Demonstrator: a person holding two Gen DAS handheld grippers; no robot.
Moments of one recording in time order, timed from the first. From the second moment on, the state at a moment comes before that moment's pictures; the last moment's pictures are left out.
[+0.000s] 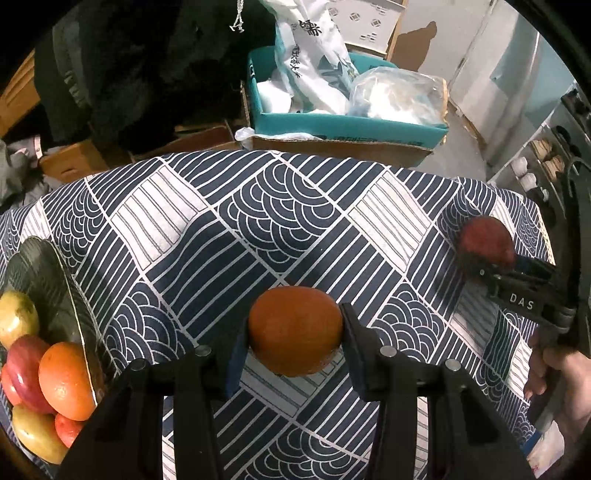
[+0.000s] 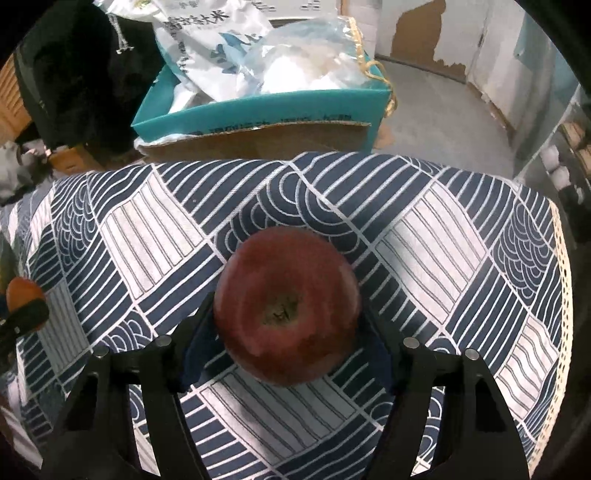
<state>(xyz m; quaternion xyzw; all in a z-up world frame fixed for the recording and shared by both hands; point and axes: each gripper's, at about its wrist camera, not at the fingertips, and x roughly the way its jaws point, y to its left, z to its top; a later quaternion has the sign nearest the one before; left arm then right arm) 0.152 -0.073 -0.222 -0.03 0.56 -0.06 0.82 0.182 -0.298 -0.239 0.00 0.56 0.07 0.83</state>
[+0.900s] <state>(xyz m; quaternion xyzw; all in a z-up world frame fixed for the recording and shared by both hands) 0.101 -0.062 -0.153 -0.02 0.51 -0.07 0.86 0.113 -0.259 -0.161 -0.02 0.48 0.09 0.87</state>
